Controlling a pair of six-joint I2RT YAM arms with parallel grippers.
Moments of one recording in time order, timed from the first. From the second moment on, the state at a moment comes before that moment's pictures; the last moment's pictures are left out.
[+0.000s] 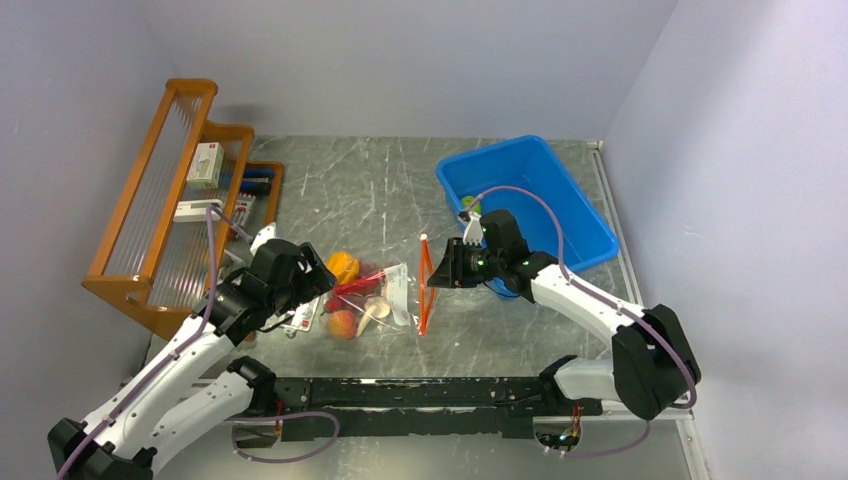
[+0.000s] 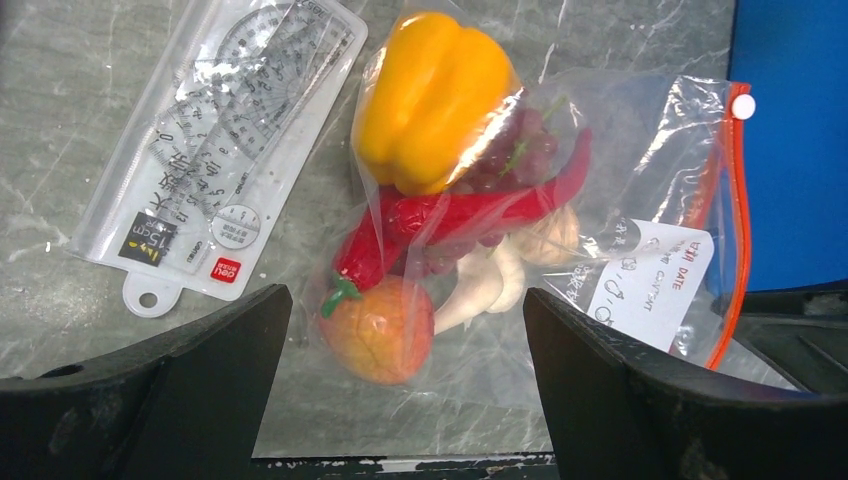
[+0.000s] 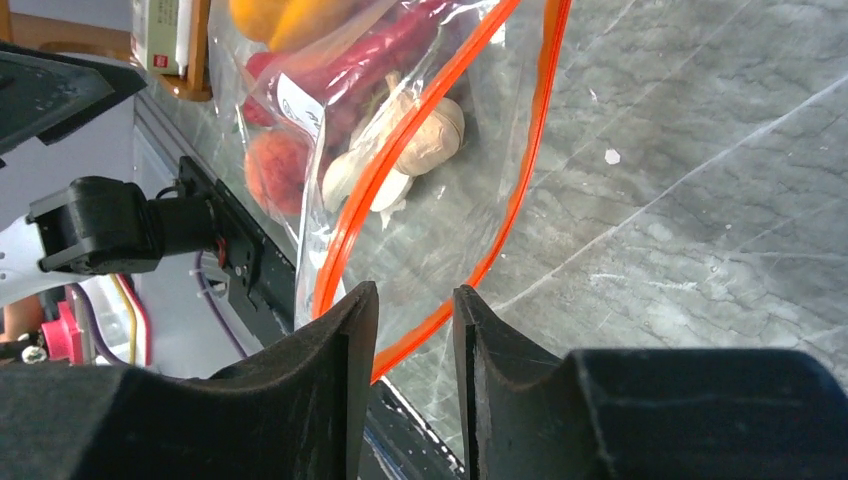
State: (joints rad) left arm -0.55 0.76 0.68 -0.74 -0.24 -0.93; right arm 0.54 1.27 0.70 -0.14 -0.50 0.54
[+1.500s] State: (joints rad) left arm -0.55 0.81 0.68 -0.68 -0.18 -0.92; right arm 0.74 1.57 0.75 0.11 -0.40 0.68
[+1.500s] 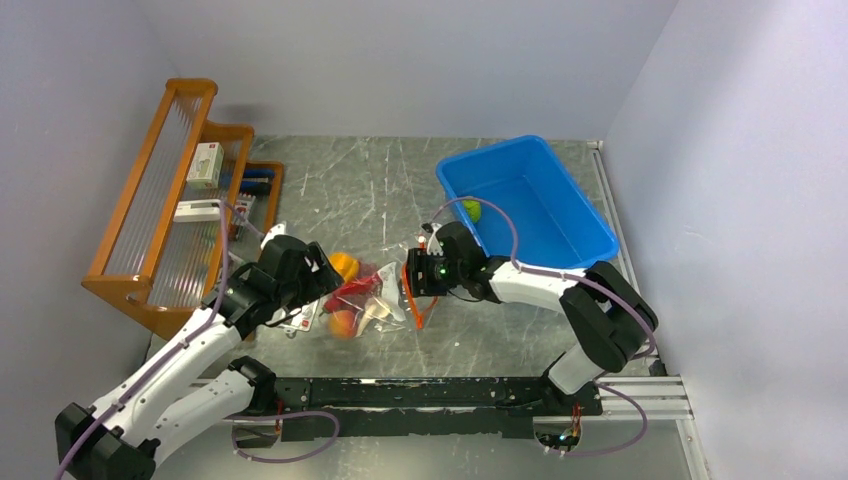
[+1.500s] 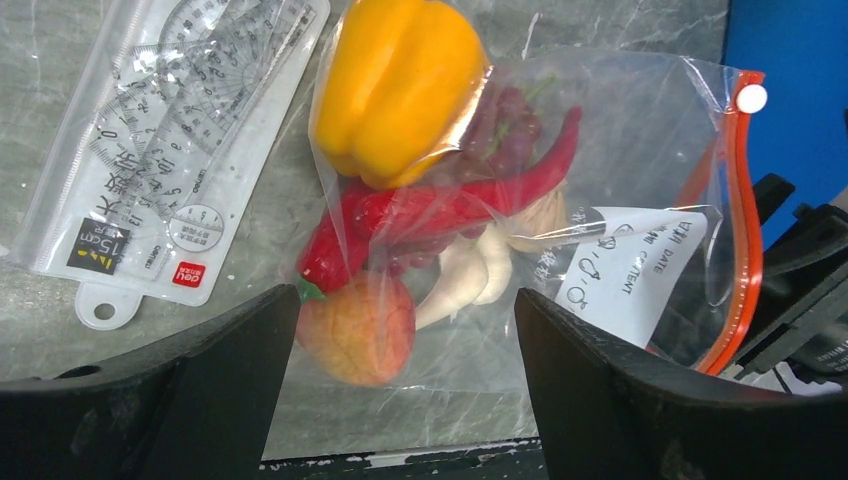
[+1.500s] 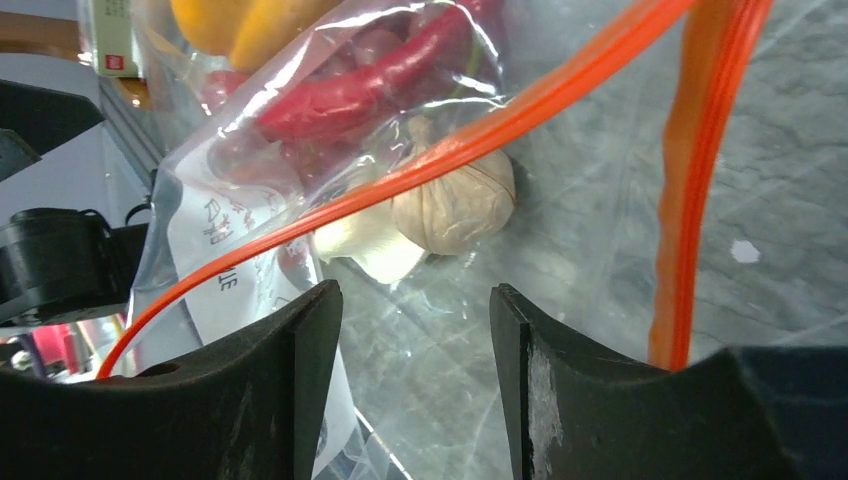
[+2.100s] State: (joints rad) left arm -0.55 0.98 0.67 -0.67 -0.17 -0.91; right arm 0.76 1.51 0.65 0.26 -0.35 0.64
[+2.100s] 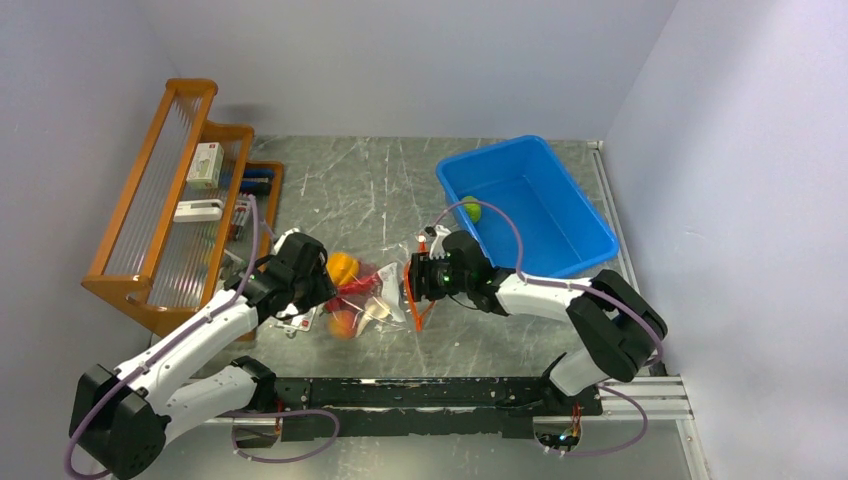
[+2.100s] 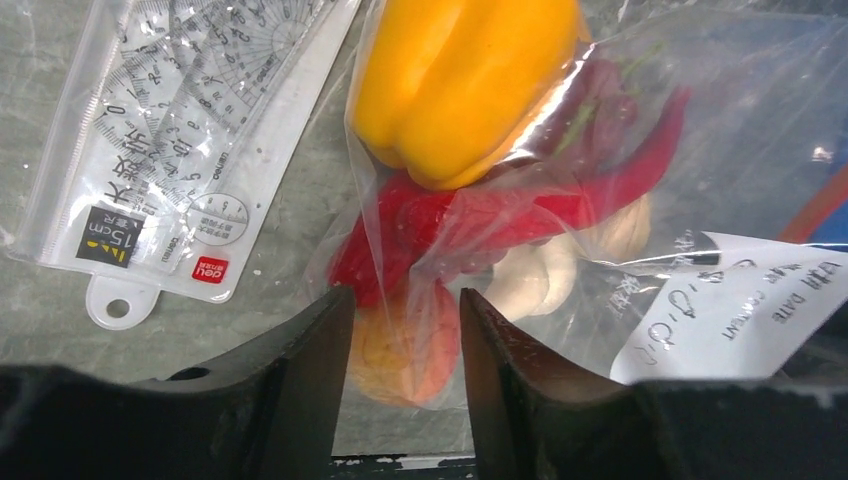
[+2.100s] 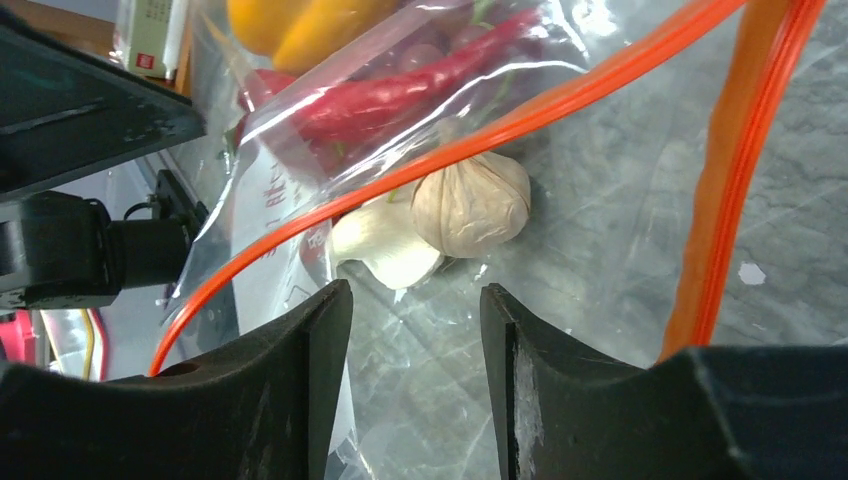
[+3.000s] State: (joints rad) left arm -0.55 0.93 0.53 -0.61 -0.13 -0.94; right arm 0.93 1.54 0.66 0.38 -0.15 0.47
